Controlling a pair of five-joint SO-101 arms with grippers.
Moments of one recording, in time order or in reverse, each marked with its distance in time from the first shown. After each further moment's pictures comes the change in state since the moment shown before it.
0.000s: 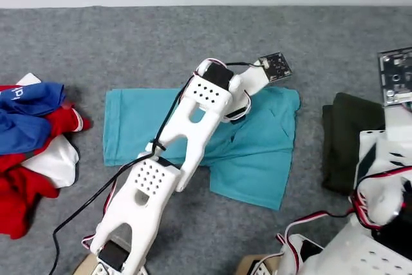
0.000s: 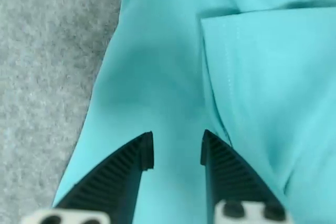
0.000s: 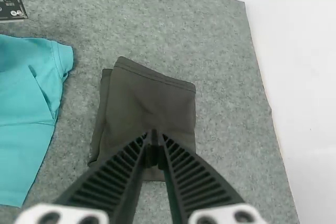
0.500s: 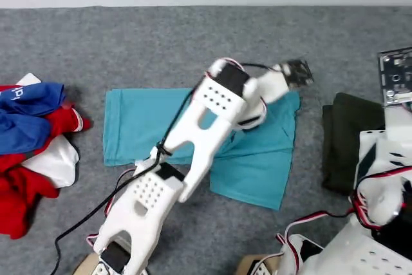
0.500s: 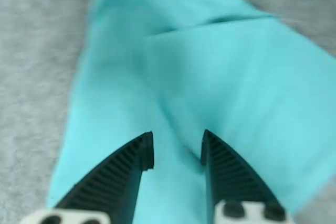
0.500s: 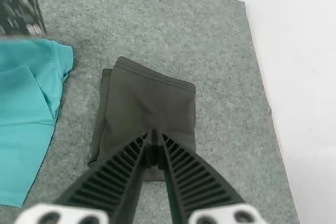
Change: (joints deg) left arm 6.8 -12.8 9.5 6.2 0.0; right arm 0.0 0.0 0.0 0.0 0.0
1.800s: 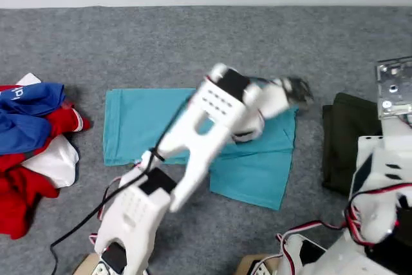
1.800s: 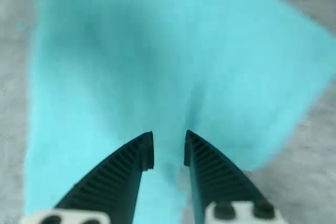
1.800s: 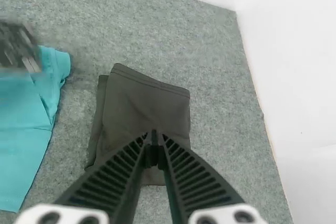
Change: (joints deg) left arm 3.3 -13.1 20.7 -0.1 -2.9; right arm 0.0 -2.8 0.0 0.0 0.0
